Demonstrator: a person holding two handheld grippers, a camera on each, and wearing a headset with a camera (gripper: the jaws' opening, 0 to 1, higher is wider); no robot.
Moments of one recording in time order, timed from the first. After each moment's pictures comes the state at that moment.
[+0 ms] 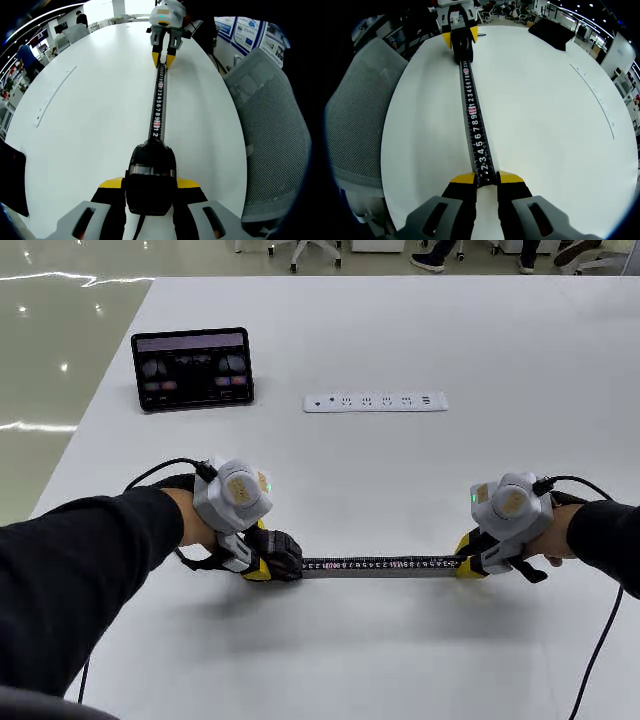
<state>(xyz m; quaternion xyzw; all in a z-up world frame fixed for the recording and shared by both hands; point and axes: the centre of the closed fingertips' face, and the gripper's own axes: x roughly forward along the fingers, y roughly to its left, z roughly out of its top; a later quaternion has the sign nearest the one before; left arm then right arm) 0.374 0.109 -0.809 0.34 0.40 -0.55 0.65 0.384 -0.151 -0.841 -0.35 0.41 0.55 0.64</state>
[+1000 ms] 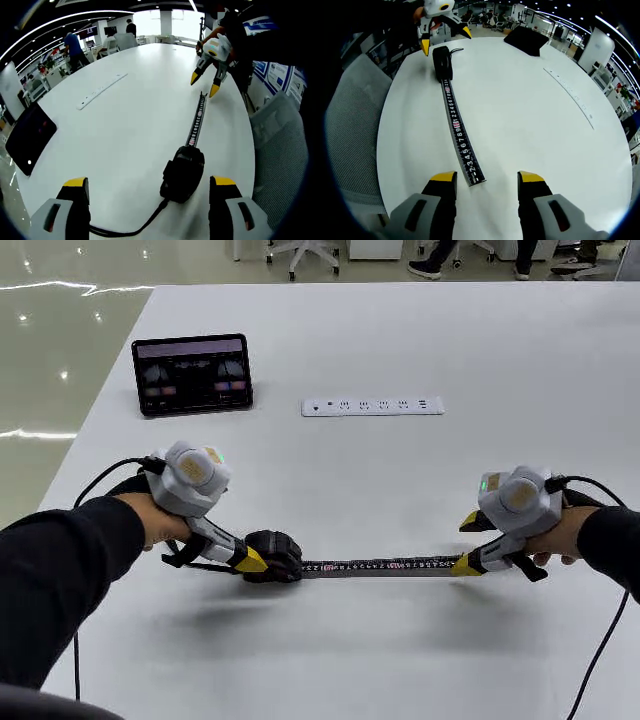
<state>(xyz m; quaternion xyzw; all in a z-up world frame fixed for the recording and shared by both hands) 0.408 0.153 -0.769 0.21 0.36 -0.42 0.80 0.396 -0.157 -0.804 -0.31 0.38 0.48 0.73</state>
